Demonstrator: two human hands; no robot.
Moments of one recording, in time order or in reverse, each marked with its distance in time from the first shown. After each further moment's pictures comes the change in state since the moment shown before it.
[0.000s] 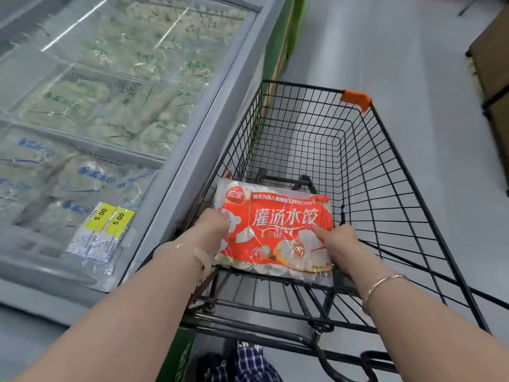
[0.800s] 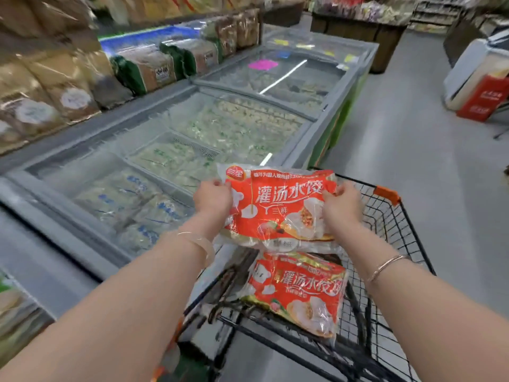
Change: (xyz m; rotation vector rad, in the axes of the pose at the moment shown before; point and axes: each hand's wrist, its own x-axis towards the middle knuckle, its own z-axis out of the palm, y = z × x) left_hand -0.094 0.035 -0.151 -0.588 0.602 0.248; right_hand -0.147 -0.157 0.003 0.066 0.281 -0.727
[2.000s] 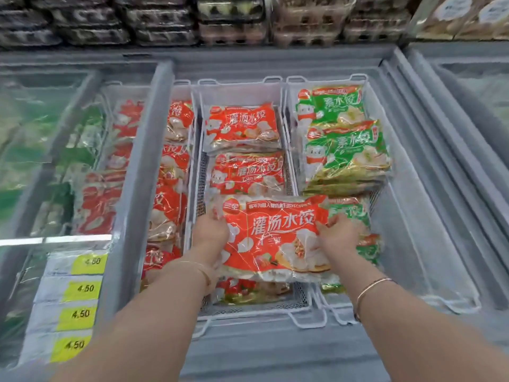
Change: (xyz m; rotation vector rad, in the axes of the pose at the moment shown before) left_hand -0.204 -0.459 -0.573 0.002 0.622 -0.790; right_hand -0.623 0.028 0.326 -0.492 -0.946 -0.373
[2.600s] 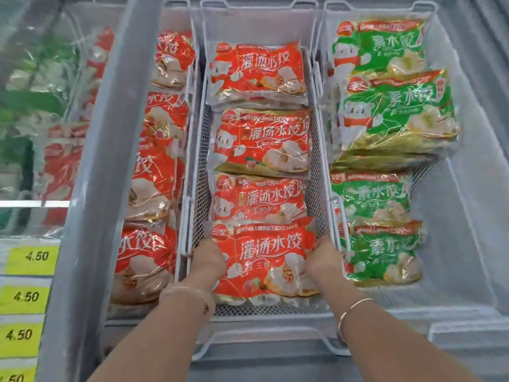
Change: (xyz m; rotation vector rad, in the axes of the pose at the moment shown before) left_hand 0.054 -0.103 0.057 0.606 -0.235 -0.170; right_hand 0.020 0.068 0.118 -0.407 -0.261 0.119
